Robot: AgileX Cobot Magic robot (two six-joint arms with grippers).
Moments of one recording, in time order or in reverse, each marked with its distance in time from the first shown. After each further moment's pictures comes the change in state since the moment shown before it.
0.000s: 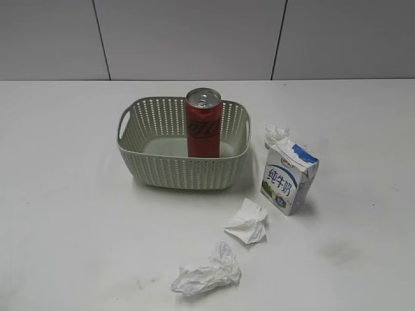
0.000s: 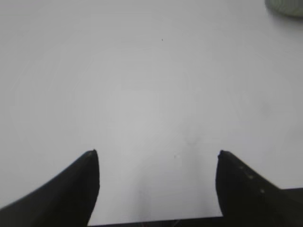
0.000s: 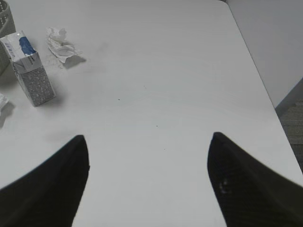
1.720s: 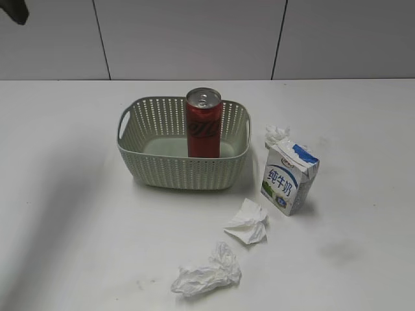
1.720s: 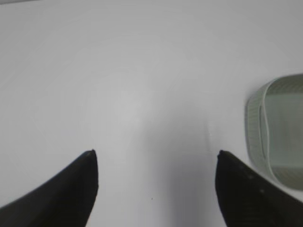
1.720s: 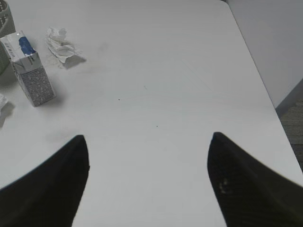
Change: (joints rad) left arm -0.014 1.222 -1.176 -0.023 0.190 0.035; right arm 0.000 0.000 0.000 0.000 0.000 0.000
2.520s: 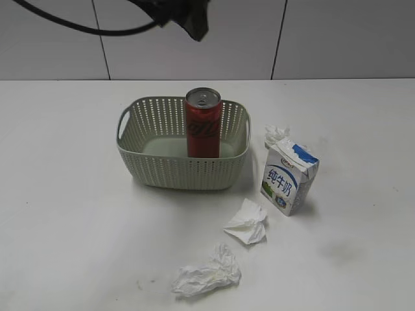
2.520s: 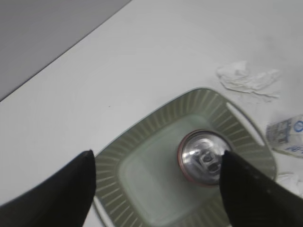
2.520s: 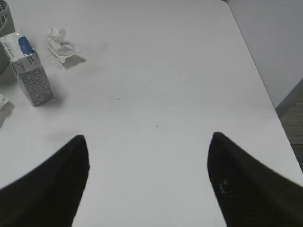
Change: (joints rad) left arm -0.436 0.257 -0.288 -0.013 -0.100 0.142; right arm 0.000 0.000 0.000 0.000 0.000 0.000
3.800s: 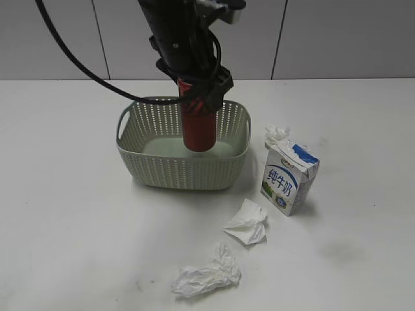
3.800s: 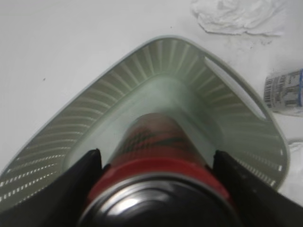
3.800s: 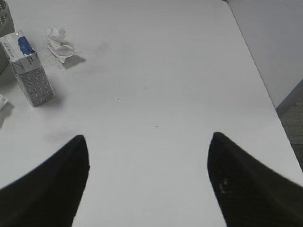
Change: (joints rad) left arm -0.106 0.234 0.017 -0.001 -0.030 0.062; right arm 0.000 0.000 0.000 0.000 0.000 0.000
